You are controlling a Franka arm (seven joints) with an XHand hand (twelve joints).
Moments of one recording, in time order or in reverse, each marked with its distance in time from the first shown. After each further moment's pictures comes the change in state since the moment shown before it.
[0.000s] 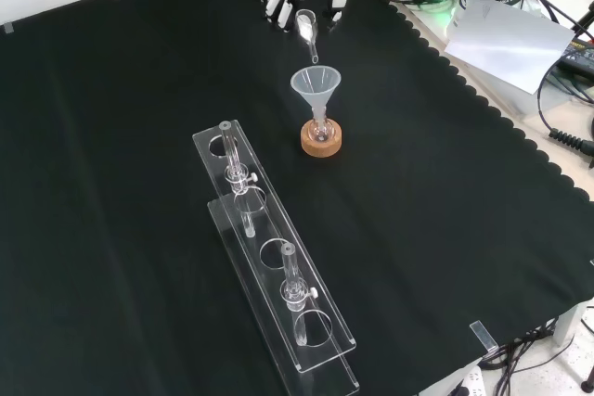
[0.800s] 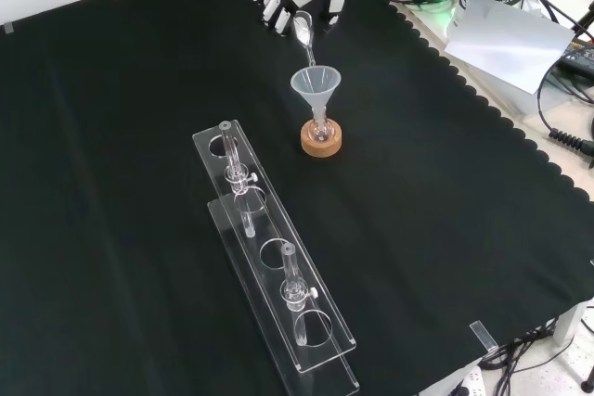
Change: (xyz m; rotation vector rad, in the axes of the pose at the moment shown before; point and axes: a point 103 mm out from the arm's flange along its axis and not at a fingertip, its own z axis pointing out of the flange) arm 0.003 0.007 -0.008 0.030 -0.116 0.015
